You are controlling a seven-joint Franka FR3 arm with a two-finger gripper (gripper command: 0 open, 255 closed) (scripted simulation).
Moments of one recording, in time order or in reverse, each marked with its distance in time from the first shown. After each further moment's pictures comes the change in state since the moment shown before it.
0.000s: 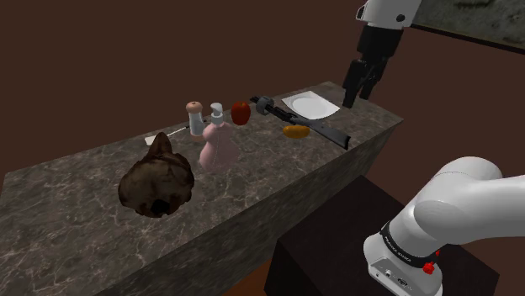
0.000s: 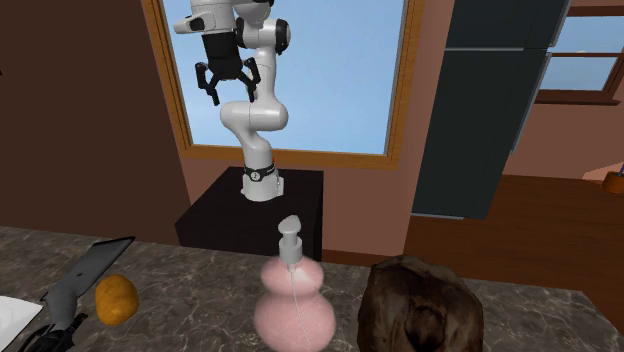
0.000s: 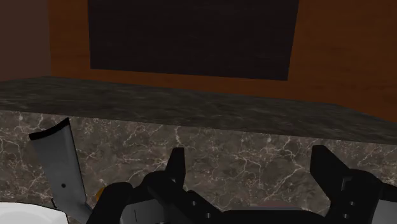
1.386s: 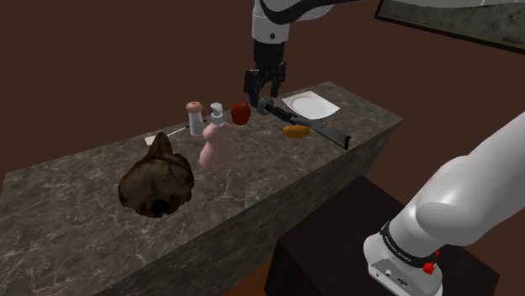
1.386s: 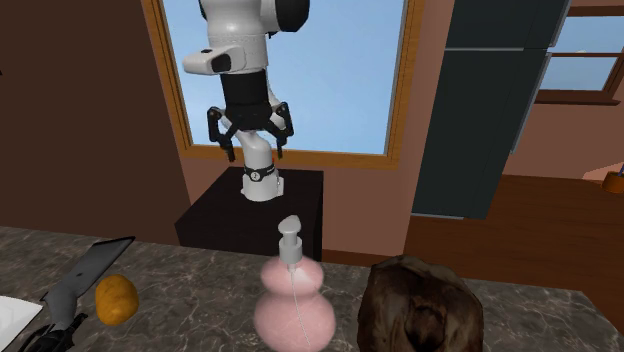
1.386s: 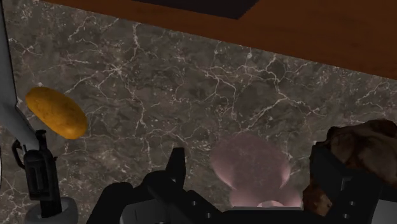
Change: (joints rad) arm 0.048 0.675 0.190 0.385 -0.038 0.324 0.114
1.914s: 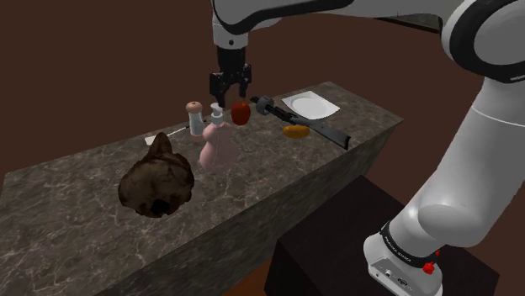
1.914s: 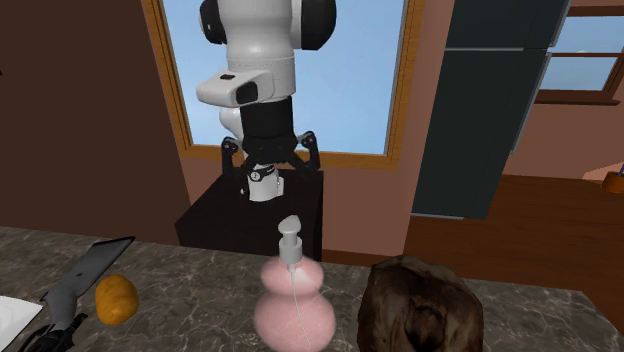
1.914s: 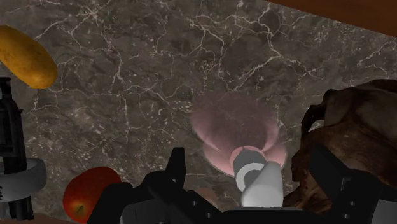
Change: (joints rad) arm 0.050 0.322 0.047 0.309 -0.104 0.013 0.074
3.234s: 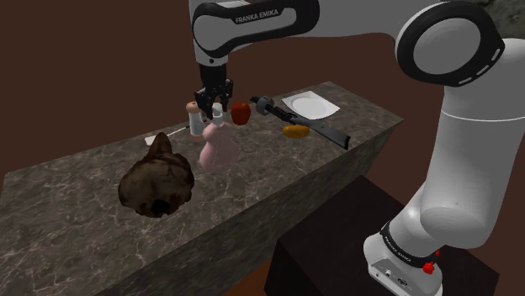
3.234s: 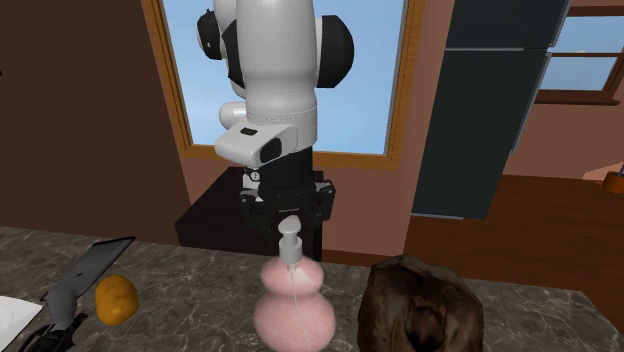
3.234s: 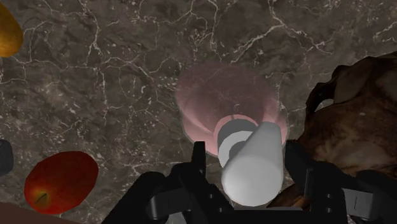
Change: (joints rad) arm 0.049 0.206 0.004 0.149 -0.071 0.051 0.035
